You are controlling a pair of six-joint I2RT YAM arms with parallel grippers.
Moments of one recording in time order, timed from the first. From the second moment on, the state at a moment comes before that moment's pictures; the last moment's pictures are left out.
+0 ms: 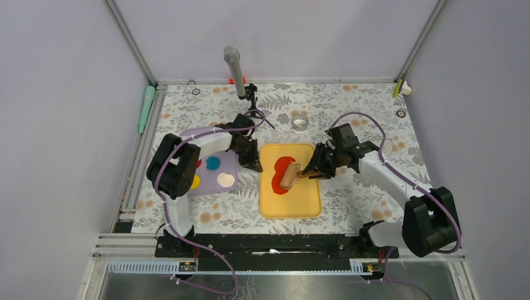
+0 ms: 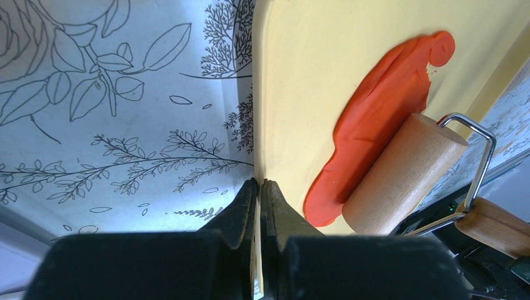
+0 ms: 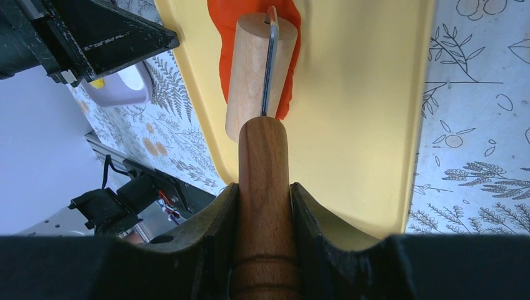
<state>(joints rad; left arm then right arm) -0.49 1.89 1.19 -0.52 0.39 -0.62 0.38 1.33 0.84 -0.59 -0.40 0.74</state>
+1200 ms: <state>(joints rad) -0.49 1.89 1.19 -0.51 0.39 -0.62 0.31 1.34 0.85 -0.60 -0.45 0.70</state>
